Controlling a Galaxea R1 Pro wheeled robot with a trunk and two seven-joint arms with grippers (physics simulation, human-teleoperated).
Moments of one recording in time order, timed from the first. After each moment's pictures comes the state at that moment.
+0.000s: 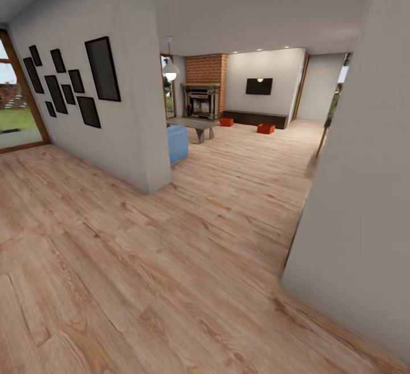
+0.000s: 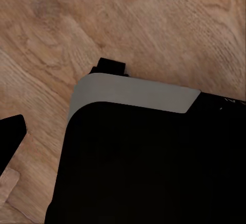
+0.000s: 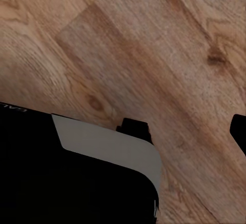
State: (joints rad) left arm -0.18 -0.01 0.12 0.02 0.11 -0.08 0.03; right arm -0.14 0.00 0.03 -0.12 0.20 -0.18 0.02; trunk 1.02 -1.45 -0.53
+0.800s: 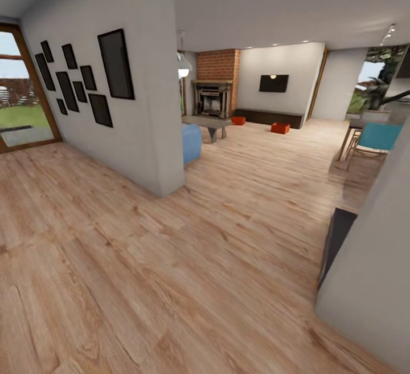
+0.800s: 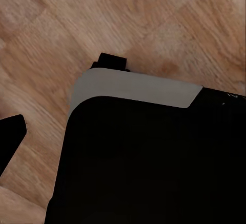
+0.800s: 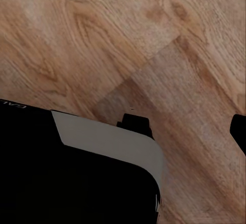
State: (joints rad) left arm -0.18 -0.01 0.12 0.02 0.11 -0.08 0.03; right arm -0.14 0.00 0.03 -0.12 0.19 -0.18 0.02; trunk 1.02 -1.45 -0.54
